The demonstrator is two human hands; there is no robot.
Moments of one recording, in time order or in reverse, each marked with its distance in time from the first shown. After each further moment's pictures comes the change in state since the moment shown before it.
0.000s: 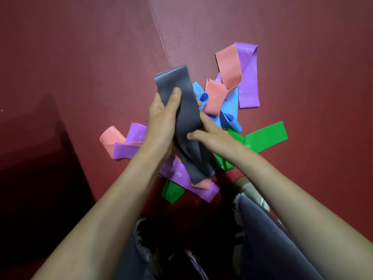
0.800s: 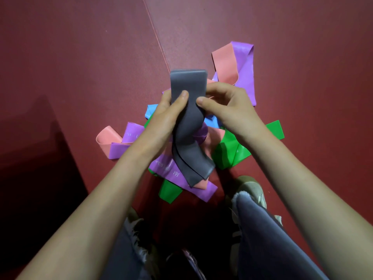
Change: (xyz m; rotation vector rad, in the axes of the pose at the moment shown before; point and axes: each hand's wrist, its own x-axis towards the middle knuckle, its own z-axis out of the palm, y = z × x) left_hand 0.010 -0.007 -0.009 0.132 -0.261 -0.092; right_hand -0.004 -0.033 -0.026 0.103 0.290 -0.265
